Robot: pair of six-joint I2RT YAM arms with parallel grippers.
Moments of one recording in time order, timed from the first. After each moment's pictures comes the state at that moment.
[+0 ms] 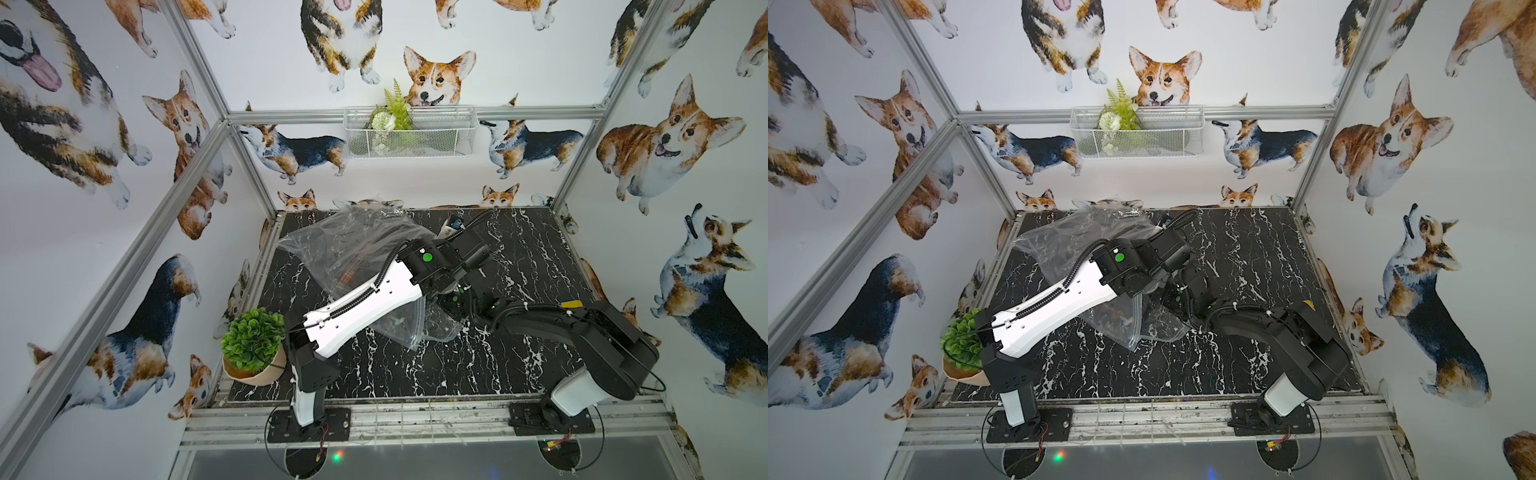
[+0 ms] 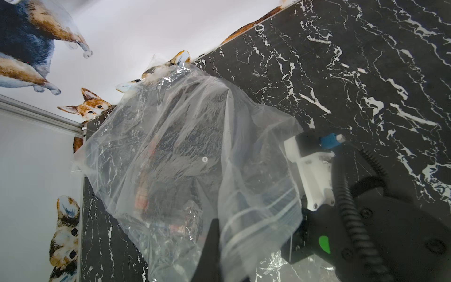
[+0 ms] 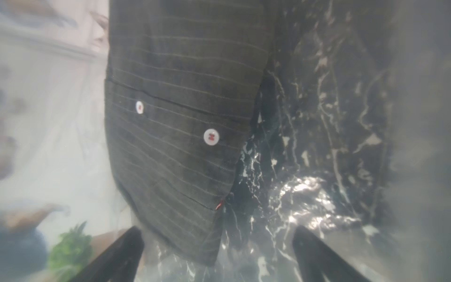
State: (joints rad) left arm -1.09 1.84 2.05 -1.28 -0.68 -0.46; right arm 0.73 1.60 0.72 0.23 -0.14 1.13
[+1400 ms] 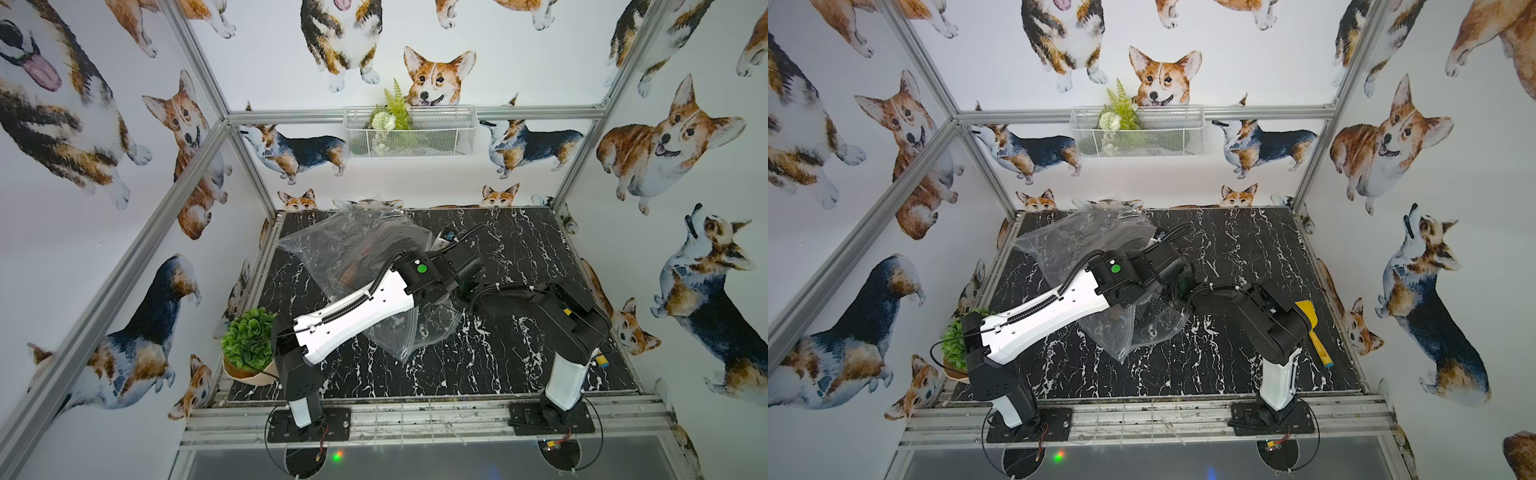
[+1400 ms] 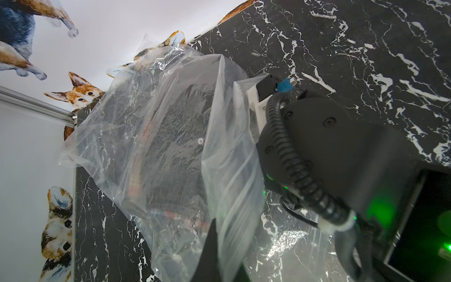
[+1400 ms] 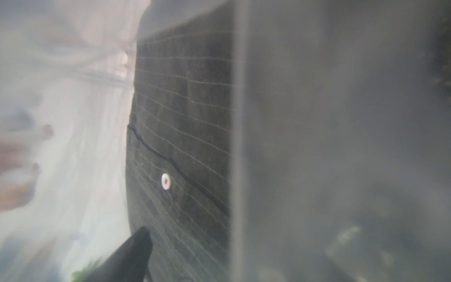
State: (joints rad) left arm -1.10 1.75 1.85 -1.20 -0.66 -0.48; right arm 0.71 1.85 0.96 0.35 -0.13 1.14
